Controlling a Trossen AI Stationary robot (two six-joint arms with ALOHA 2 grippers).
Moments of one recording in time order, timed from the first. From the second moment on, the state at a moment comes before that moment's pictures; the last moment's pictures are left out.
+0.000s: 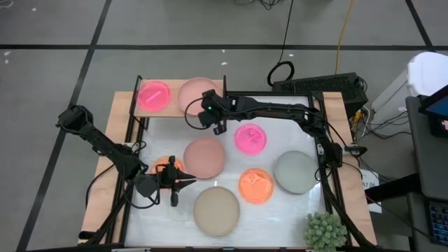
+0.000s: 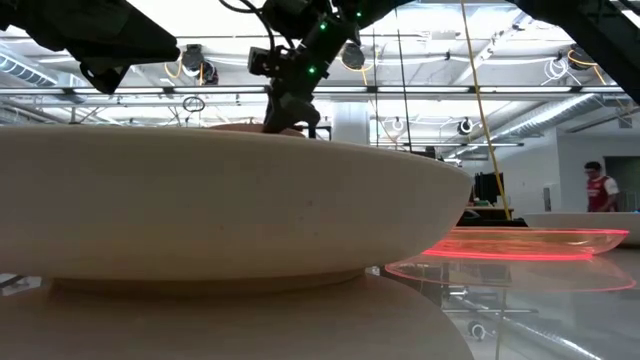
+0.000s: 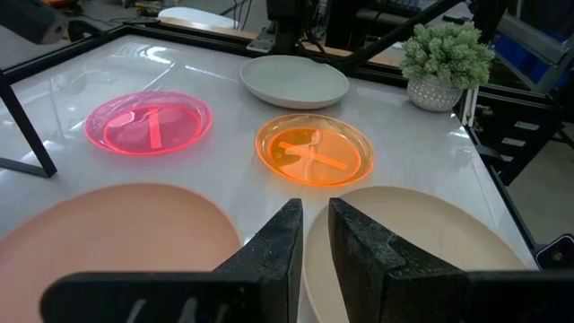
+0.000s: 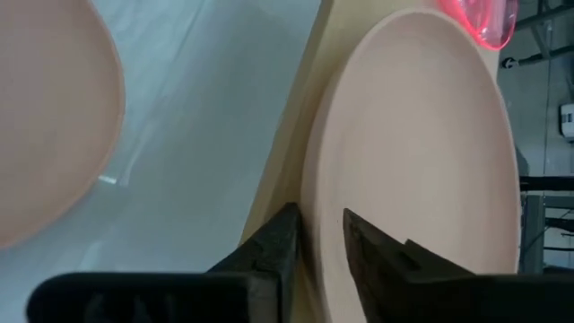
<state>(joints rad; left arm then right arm) -0.69 1.22 0.50 0.30 -0.74 -0.47 -0.22 2.13 1.93 -0.60 0.24 -0.81</state>
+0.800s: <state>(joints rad) -0.69 1.22 0.50 0.30 -0.74 -0.47 -0.18 2.11 1.93 -0.60 0.24 -0.77</state>
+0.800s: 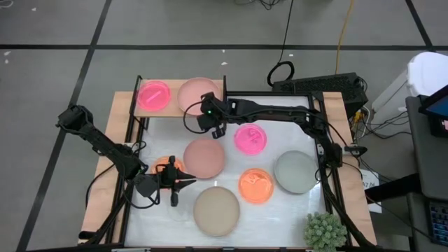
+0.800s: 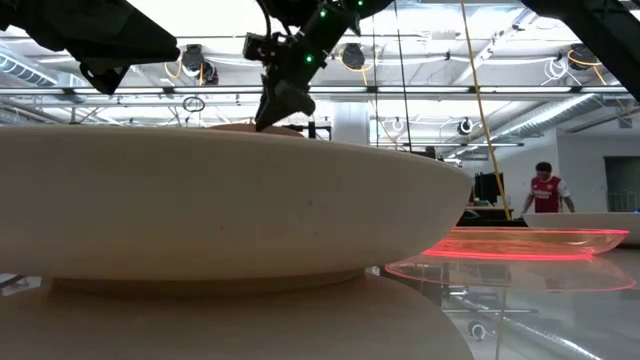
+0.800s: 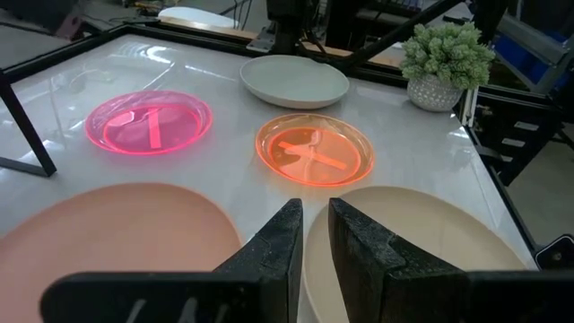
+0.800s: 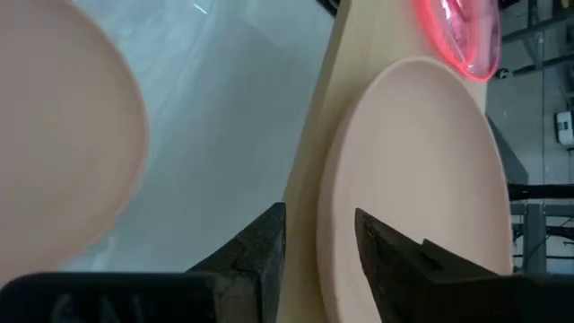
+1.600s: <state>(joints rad) -0.70 1.22 0.50 0.29 -0.73 -0.48 0.00 1.71 1.90 -1.02 0.18 -0.29</state>
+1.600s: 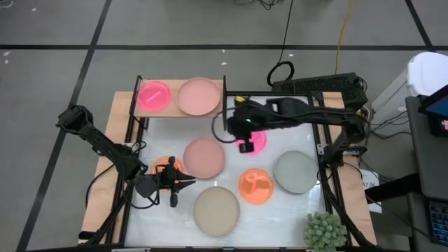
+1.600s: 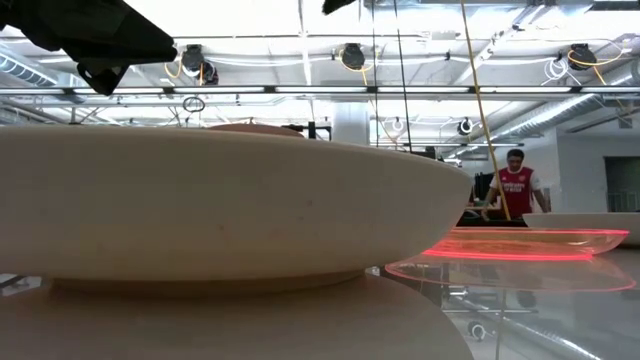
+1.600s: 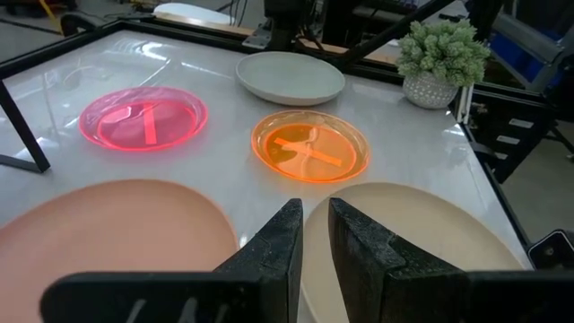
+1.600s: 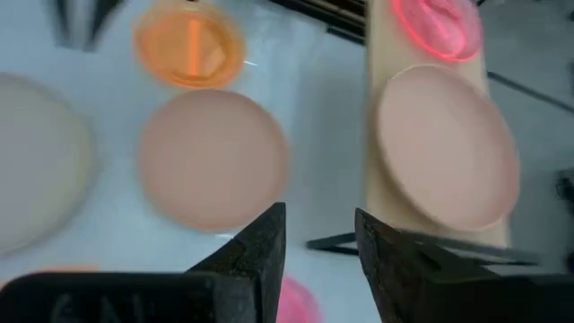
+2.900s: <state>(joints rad) -0.70 1.22 0.50 0.14 -0.57 -0.54 0.32 1.05 0.70 -0.34 0.18 0.13</state>
